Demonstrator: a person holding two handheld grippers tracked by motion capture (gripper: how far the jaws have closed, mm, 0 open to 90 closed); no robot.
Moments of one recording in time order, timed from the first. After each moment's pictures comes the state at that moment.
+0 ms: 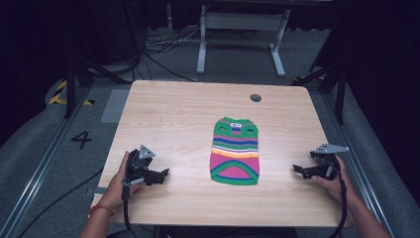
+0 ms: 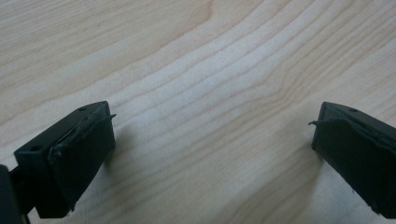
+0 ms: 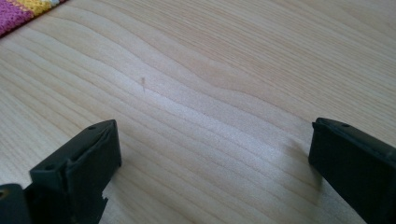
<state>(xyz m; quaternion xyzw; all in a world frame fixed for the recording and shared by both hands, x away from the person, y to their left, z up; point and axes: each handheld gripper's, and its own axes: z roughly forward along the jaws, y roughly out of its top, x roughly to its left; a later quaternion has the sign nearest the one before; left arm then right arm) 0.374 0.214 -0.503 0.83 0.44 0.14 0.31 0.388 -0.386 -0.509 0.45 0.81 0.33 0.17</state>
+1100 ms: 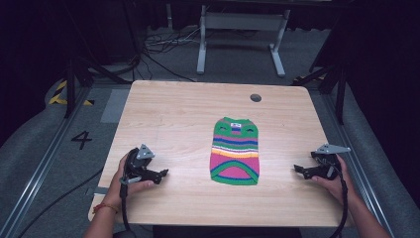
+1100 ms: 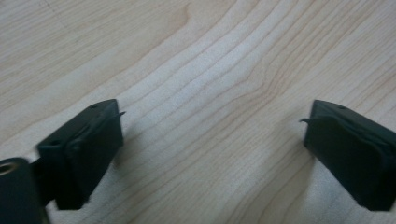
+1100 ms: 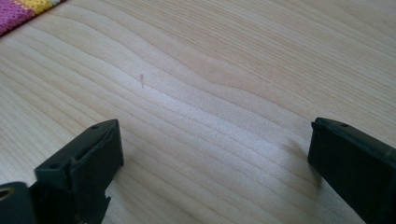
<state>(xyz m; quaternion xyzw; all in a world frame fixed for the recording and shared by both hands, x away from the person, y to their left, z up) 0.378 0.223 -0.498 0.85 0.39 0.12 0.32 0.387 -0.389 -0.509 0.44 0.81 0.34 0.17</state>
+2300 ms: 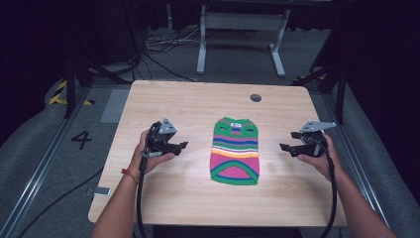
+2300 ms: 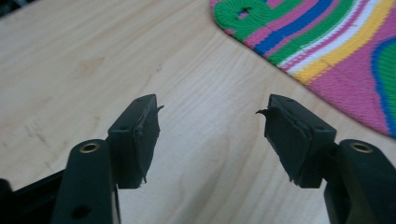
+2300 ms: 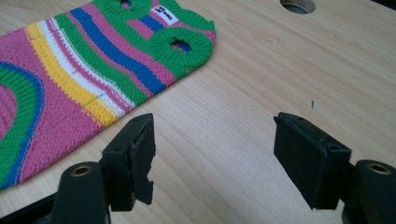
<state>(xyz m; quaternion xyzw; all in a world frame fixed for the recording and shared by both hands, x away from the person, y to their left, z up) 0.435 0.157 -0.449 0.86 0.32 0.17 0.35 0.433 -0.328 -0.447 0.37 0.84 0.36 0.17</state>
